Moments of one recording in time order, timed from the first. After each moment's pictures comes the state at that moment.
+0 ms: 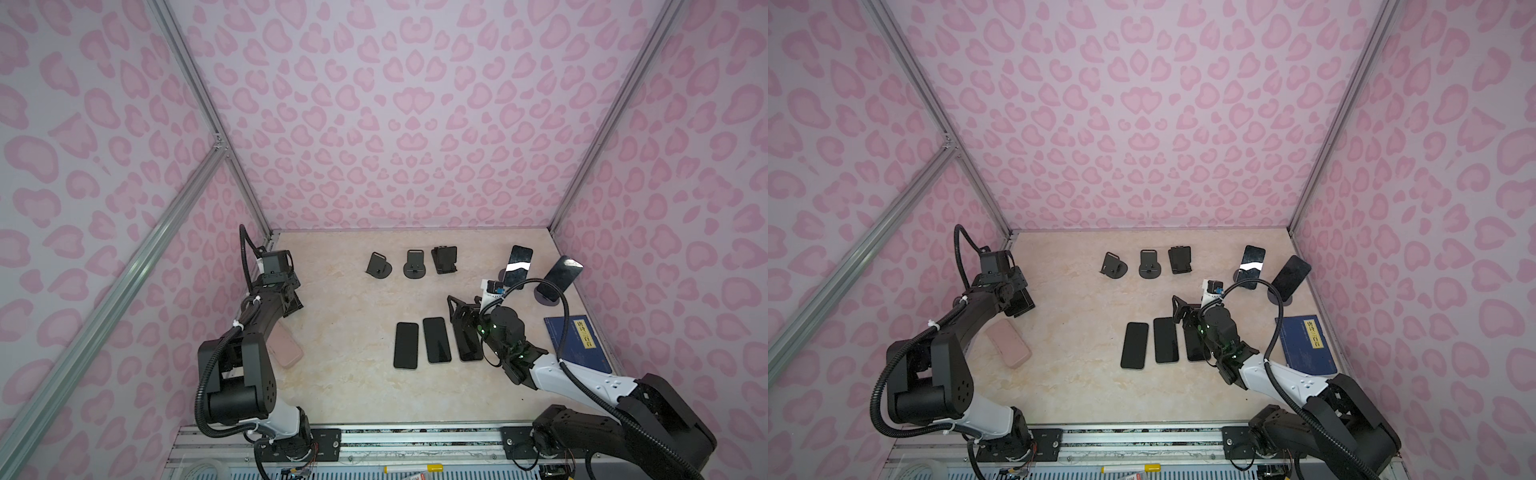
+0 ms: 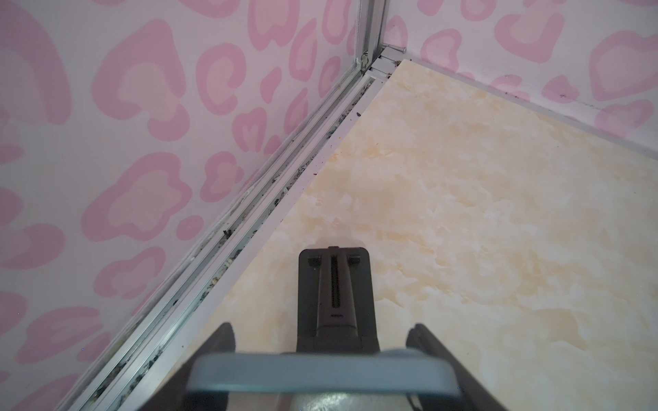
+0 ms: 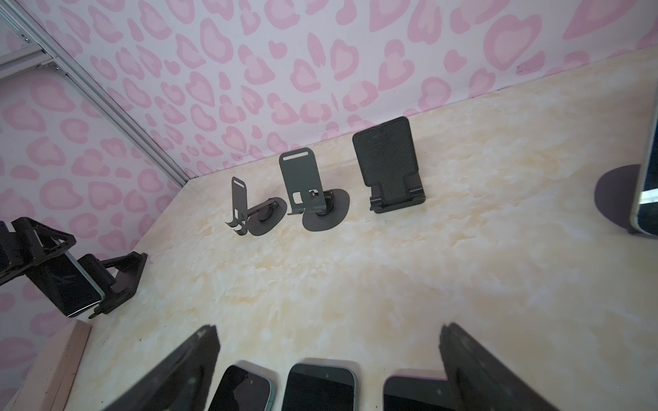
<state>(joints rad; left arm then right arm) 0.14 1.53 1.00 -0.20 -0.38 -0.28 0.58 1.21 0.39 0.54 0.21 0.51</state>
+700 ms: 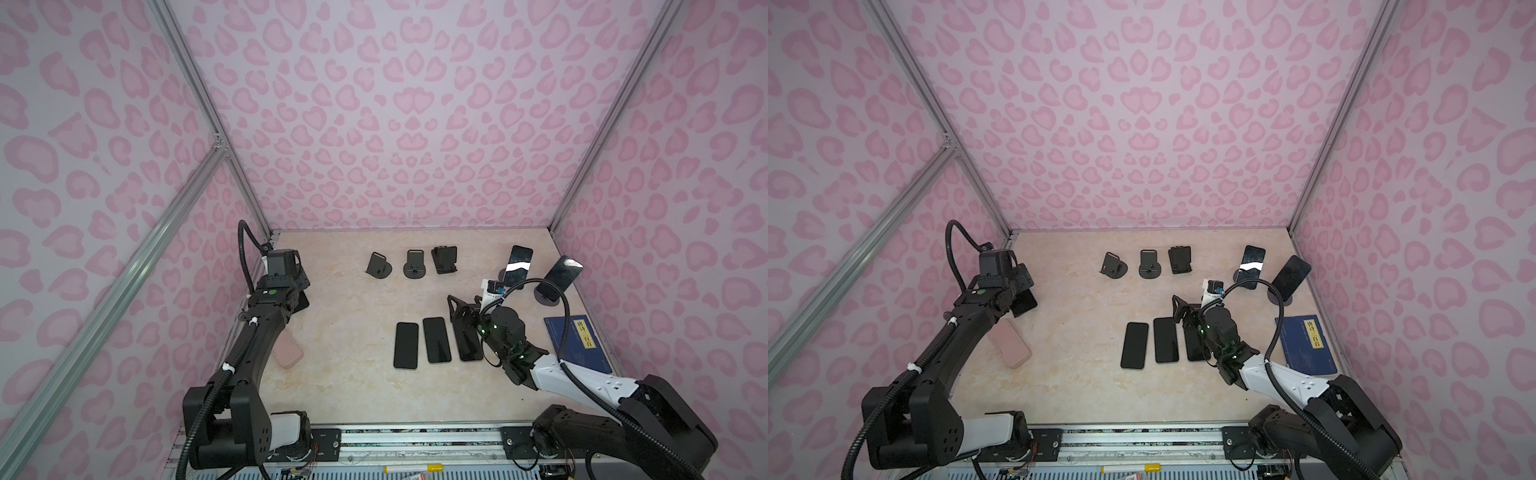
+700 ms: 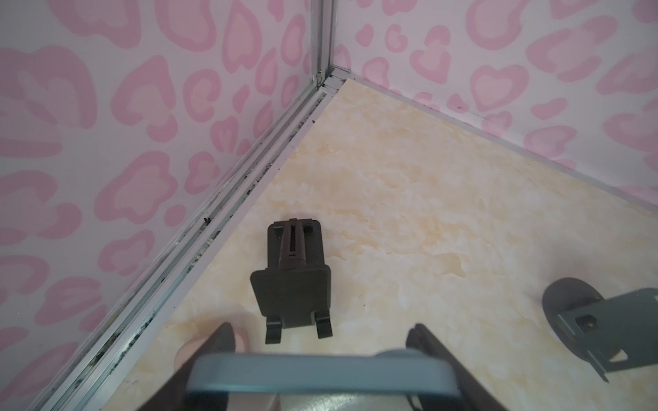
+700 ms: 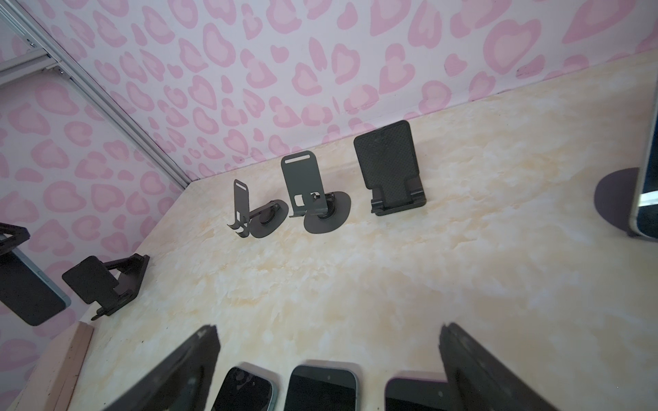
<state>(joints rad) 0.00 1.30 1.00 -0.40 -0.36 -0.36 0.59 1.20 0.39 0.54 0.21 0.51</state>
